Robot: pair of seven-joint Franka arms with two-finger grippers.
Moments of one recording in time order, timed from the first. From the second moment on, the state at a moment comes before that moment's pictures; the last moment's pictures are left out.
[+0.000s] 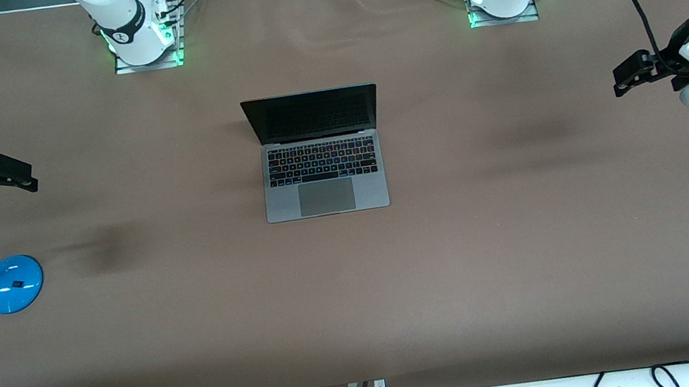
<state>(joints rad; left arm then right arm) 0.01 0.06 -0.04 -1.62 -0.02 1.59 -0.01 0.00 0.11 0.01 -1.54 -0.01 1.62 -0.02</state>
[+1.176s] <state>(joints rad) 0.02 0.04 -0.05 -1.70 -0.11 1.63 -0.01 -0.01 0.12 0.01 -1.59 0.00 1.54 -0.06</state>
